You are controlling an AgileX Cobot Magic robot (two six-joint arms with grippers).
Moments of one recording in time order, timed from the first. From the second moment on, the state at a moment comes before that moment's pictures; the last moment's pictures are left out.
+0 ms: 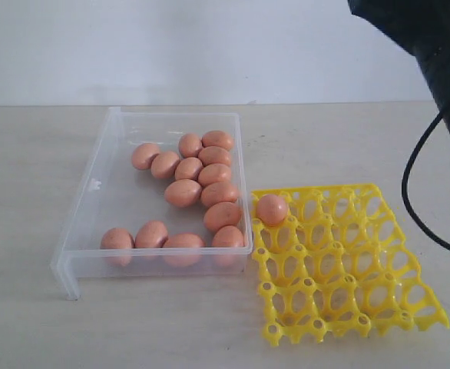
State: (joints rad) left arm -0.09 0.00 0.00 -0.11 0.36 0.27; right arm 0.37 1.43 -0.63 0.41 -1.08 0.01
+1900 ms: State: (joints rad) left arm -0.09 0.00 0.00 -0.11 0.36 0.27; right arm 0.15 1.82 -0.55 -0.46 -0.70 0.25
